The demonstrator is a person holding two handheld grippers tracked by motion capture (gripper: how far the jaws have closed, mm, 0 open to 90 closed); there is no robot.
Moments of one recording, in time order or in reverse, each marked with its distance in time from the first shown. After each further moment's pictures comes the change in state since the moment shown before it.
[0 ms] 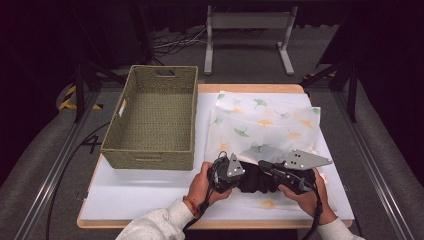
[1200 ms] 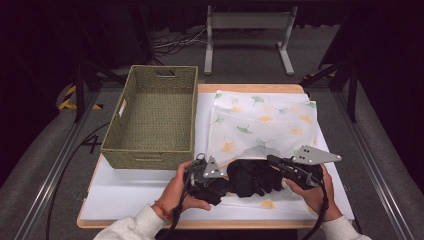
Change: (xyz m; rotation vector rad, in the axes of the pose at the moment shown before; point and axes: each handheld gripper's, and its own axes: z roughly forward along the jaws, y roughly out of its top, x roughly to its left) left arm 0.016 -0.036 -0.065 0.145 -0.053 -0.014; right arm -0.017 -0.003 -0.009 -0.004 -0.071 0.027
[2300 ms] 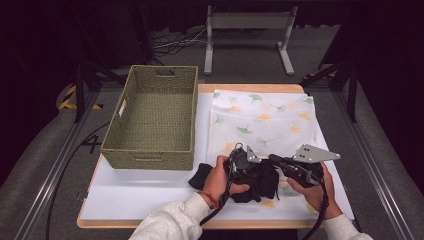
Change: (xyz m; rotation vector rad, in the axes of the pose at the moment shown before) left arm -0.015 0.089 0.087 -0.036 -0.036 -0.094; right arm -0.010 -0.007 0.004 0.021 -0.016 0.007
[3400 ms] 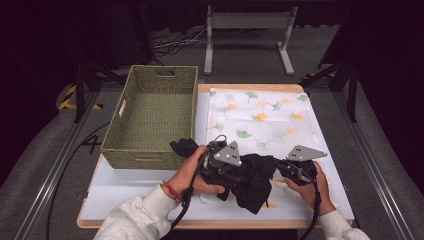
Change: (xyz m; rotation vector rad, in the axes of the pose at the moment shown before) left arm -0.005 0.003 -0.113 -0.085 -0.275 0.311; right arm -0.016 -0.028 0.028 0.123 -0.034 0.027
